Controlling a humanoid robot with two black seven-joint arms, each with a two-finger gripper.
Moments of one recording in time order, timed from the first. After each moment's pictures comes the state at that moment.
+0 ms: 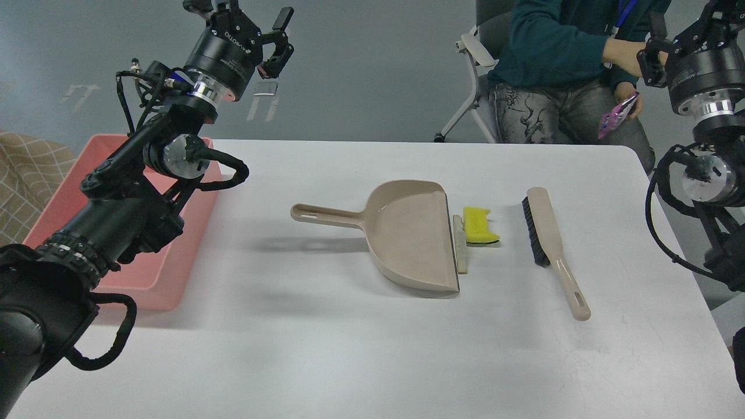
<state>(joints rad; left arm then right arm) -0.89 0.22 -0.92 -0.69 0.31 -0.38 -0.44 0.80 -0.38 1.05 0.73 -0.51 0.13 0.47</state>
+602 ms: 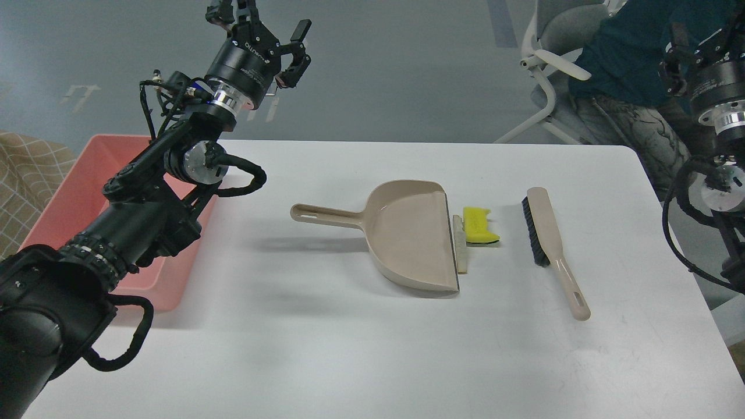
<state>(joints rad) -0.89 0.18 -0.92 -0.66 0.31 -0.38 -0.44 0.78 -0.41 1.07 0.74 -0.51 0.15 0.47</state>
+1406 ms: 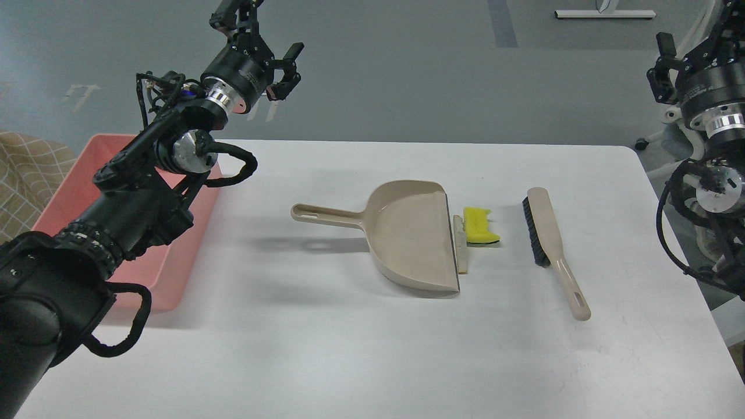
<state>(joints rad) -0.95 0.17 -0.92 -0.55 0.32 -0.33 -0.26 0.78 -0.38 1.07 0.73 -0.51 0.15 0.38</state>
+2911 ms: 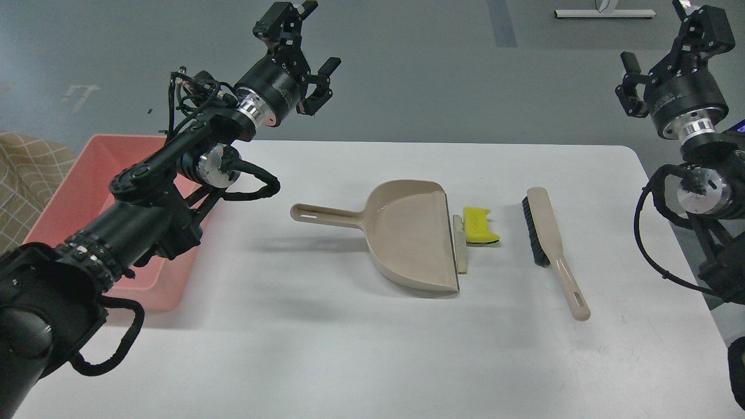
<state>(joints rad) -0.87 0.26 -0.79 -0.86 0.43 -0.21 -0.26 0.77 -0.35 1.07 0.76 -0.50 0.14 0.31</state>
